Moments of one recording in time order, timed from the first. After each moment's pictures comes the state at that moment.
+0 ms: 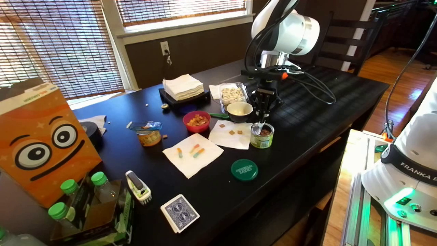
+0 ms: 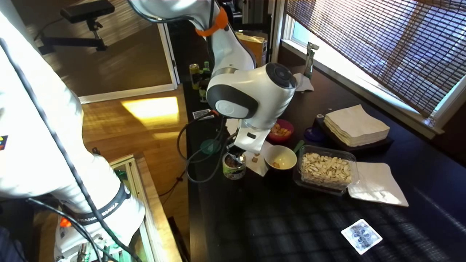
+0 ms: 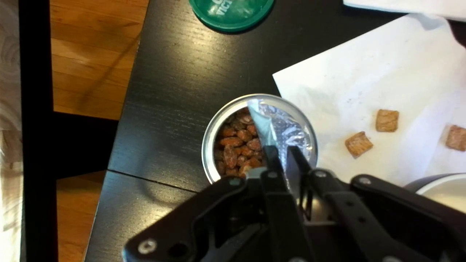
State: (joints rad) arm -0.09 0.07 -0.11 -2.59 0.55 2.45 0.97
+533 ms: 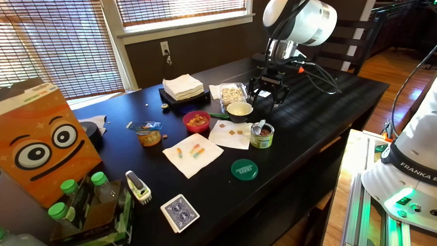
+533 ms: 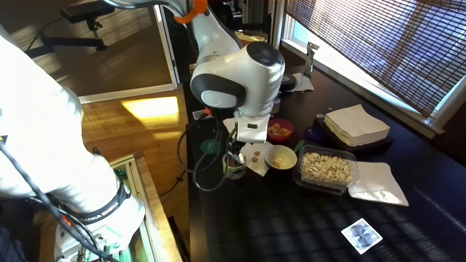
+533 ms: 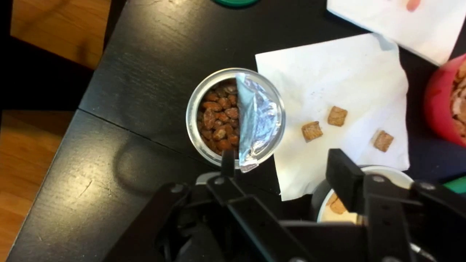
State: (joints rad) arm -0.09 -0.09 -0.11 -2.68 0.50 2.56 0.76
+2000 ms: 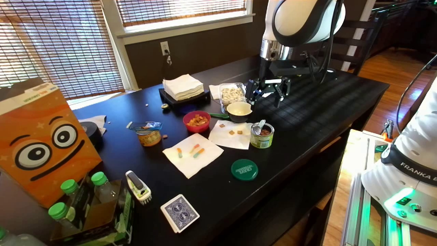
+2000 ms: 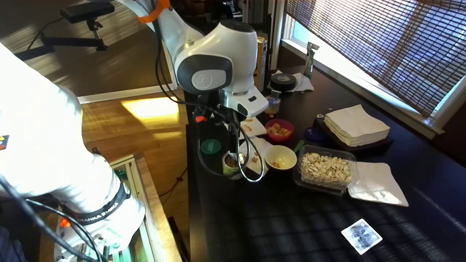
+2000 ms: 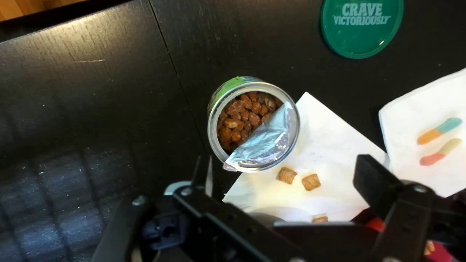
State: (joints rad) arm -0.07 -0.20 0.00 -2.75 0.17 2.56 0.38
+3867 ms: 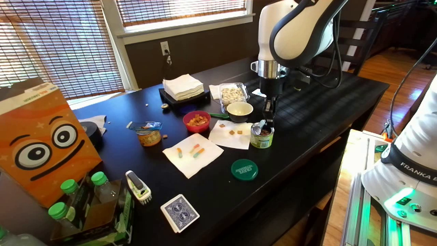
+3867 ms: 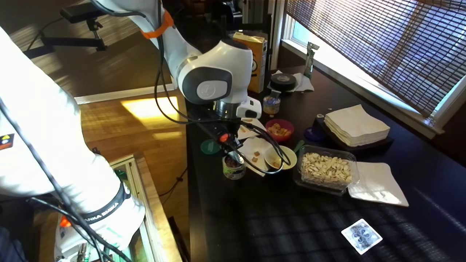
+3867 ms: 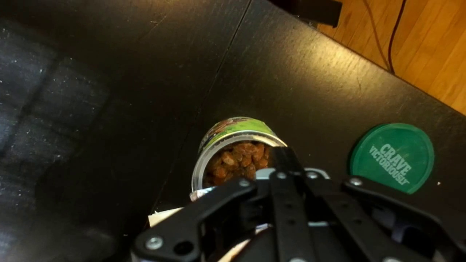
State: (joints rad) arm -0.01 -0.09 -0.02 -2.75 0.05 2.55 -0.25
